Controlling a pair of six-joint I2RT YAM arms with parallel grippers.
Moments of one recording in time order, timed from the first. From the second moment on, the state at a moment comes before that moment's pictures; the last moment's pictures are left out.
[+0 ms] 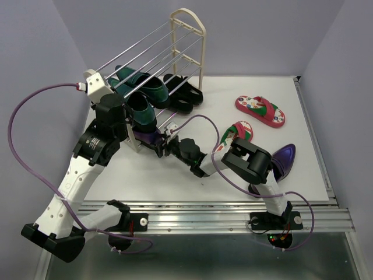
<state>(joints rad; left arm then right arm) -0.46 1.01 1.28 -0.56 -0.74 -0.54 1.00 2.18 1.10 1.09 0.11 0.09</state>
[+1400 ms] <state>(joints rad) -0.45 0.99 1.25 -0.52 -0.72 -0.54 1.01 2.26 1.21 1.09 0.13 0.10</state>
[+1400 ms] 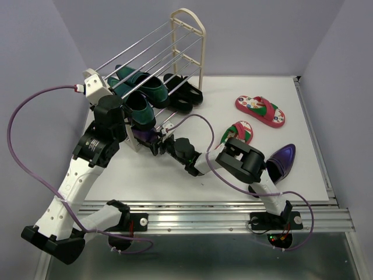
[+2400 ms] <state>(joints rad) -0.45 0.99 1.25 -0.52 -0.72 -0.55 1.05 2.06 1.02 1.04 0.32 0.06</state>
